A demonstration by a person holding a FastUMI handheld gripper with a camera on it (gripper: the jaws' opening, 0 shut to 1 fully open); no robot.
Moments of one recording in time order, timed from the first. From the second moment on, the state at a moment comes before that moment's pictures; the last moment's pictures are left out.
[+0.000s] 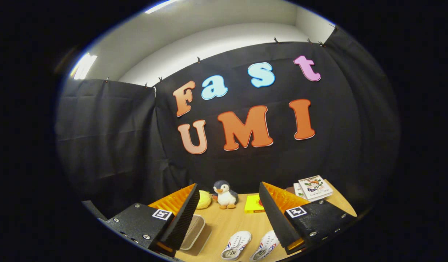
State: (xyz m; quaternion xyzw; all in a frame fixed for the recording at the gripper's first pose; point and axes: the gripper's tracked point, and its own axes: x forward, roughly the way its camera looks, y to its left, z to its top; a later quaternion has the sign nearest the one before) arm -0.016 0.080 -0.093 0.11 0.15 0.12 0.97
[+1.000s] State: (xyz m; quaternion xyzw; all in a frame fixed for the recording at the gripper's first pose) arm -0.077 0.225 -0.293 0.23 0.48 0.28 0.80
